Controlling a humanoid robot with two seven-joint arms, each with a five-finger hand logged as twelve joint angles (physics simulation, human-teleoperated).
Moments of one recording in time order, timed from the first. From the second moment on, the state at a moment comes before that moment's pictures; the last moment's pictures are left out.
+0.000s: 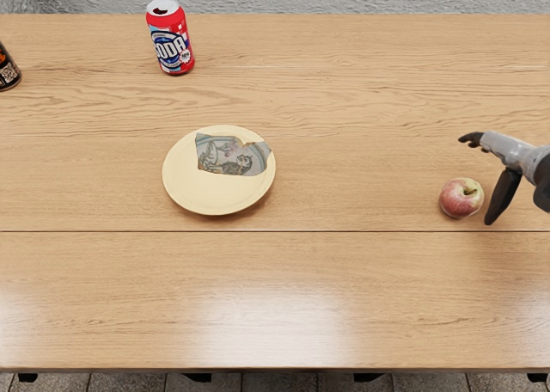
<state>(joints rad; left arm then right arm) -0.04 0.00 -0.08 -0.19 0.02 -0.14 0.42 1.06 -0.99 0.10 1.67 -0.99 -0.16 -0.61</state>
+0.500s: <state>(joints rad) -0.04 0.00 -0.08 -0.19 0.02 -0.14 0.42 0.93 -0.95 0.09 1.67 -1.10 -0.35 -0.61</state>
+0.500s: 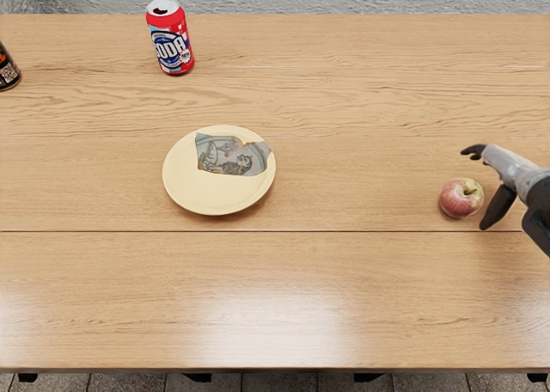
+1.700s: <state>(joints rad) -0.04 0.00 -0.08 -0.19 0.02 -0.14 0.42 0.84 -0.88 0.09 1.63 -1.21 -0.48 -0.61</state>
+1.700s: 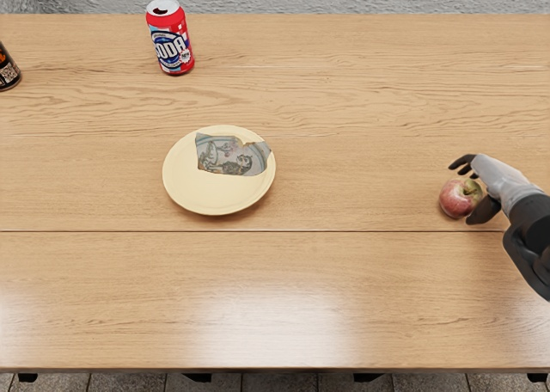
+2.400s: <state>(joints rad) -0.04 0.00 -0.08 -0.19 0.02 -0.14 0.42 0.82 -0.83 0.09 1.60 -1.23 -0.48 -0.61</state>
